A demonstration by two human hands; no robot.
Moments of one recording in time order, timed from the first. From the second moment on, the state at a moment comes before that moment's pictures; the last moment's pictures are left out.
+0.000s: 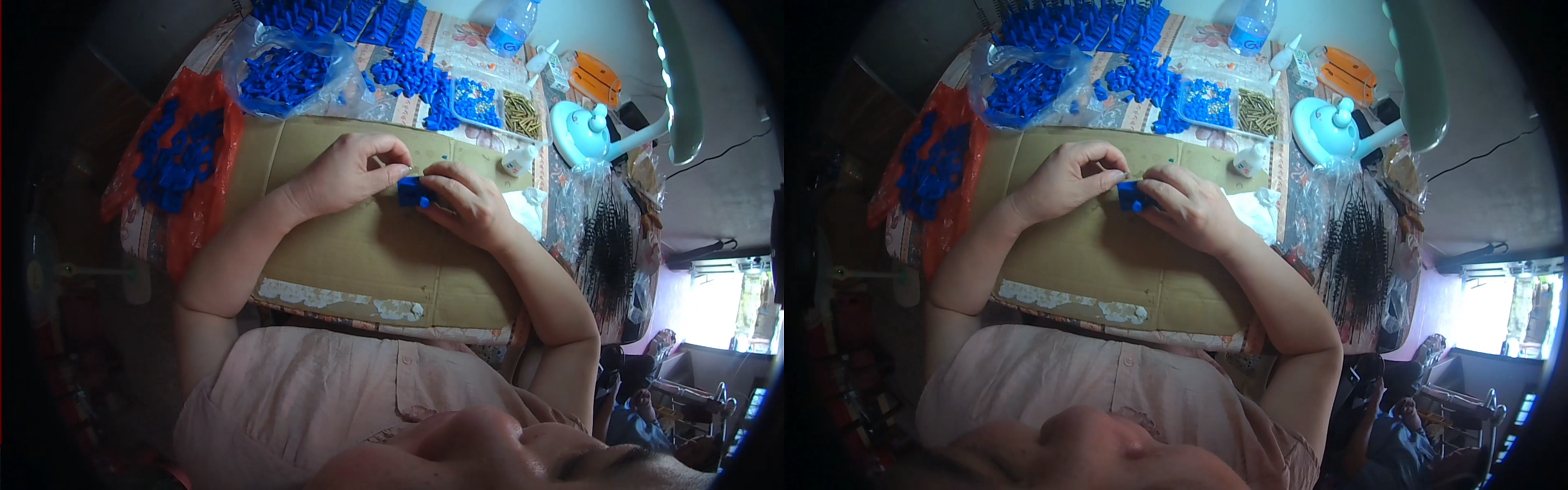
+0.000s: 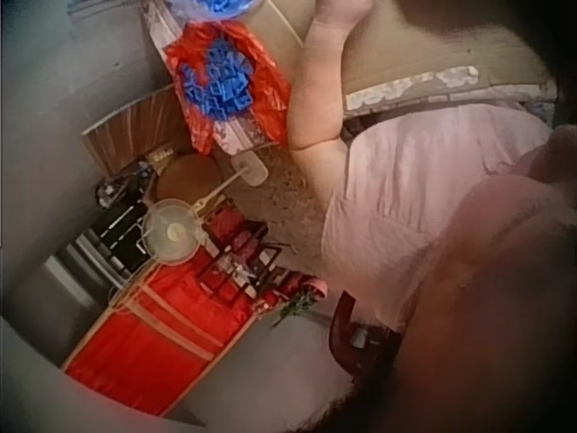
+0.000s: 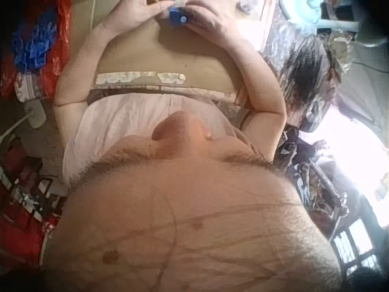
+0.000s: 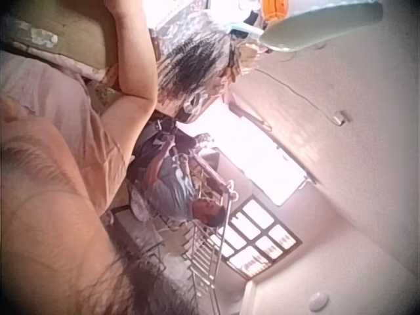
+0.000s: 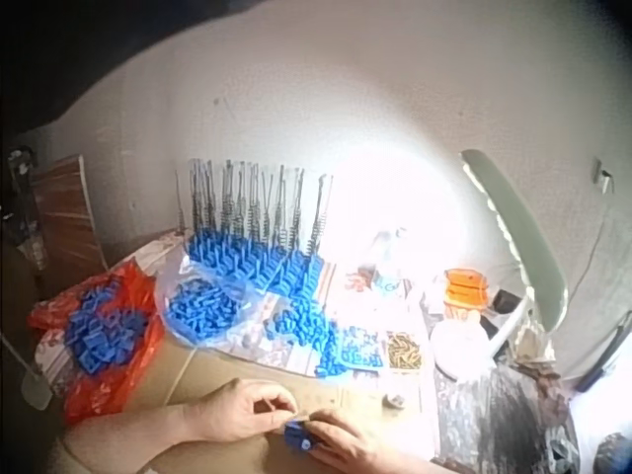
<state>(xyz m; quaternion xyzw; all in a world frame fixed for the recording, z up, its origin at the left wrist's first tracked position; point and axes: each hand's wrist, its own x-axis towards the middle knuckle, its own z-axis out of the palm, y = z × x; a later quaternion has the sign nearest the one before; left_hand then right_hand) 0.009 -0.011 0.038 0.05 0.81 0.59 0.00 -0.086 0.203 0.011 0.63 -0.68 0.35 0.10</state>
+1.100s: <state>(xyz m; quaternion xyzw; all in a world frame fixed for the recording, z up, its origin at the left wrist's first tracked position) 0.008 -0.019 0.040 0.17 0.81 0.57 0.04 -0.084 0.203 0.011 0.69 -0.62 0.34 0.14</state>
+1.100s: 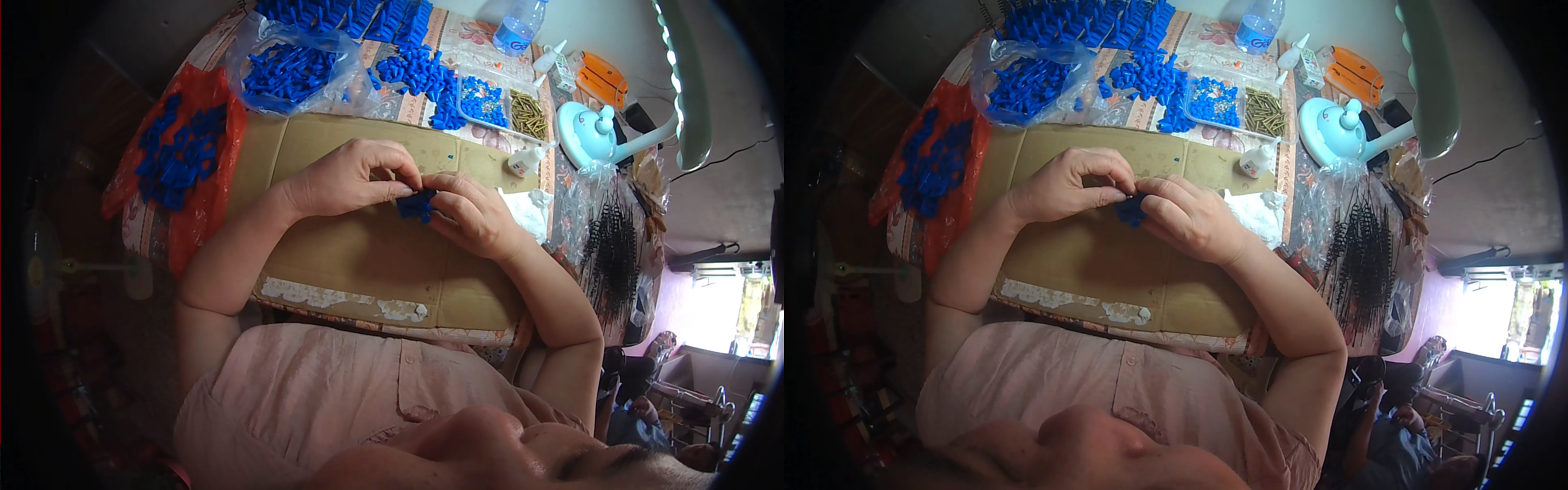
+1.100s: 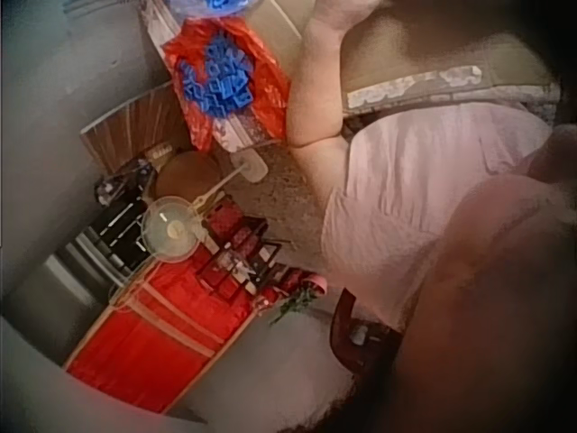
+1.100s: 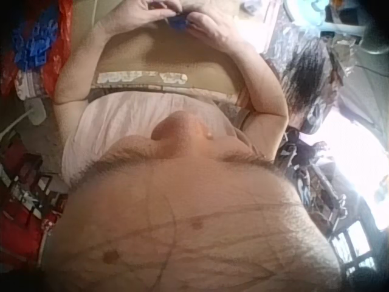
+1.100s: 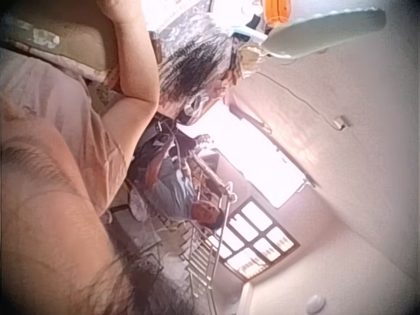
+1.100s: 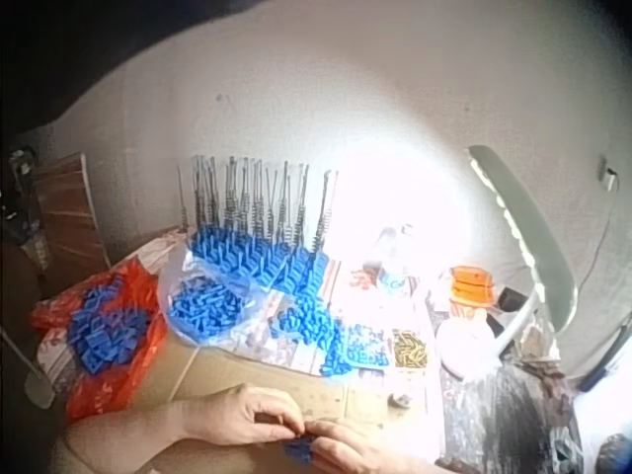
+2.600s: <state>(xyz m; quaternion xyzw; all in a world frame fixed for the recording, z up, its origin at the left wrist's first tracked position) 0.003 -0.024 0.025 0.12 0.74 0.65 0.11 -0.083 0.202 0.013 0.71 -0.62 0.32 0.12</state>
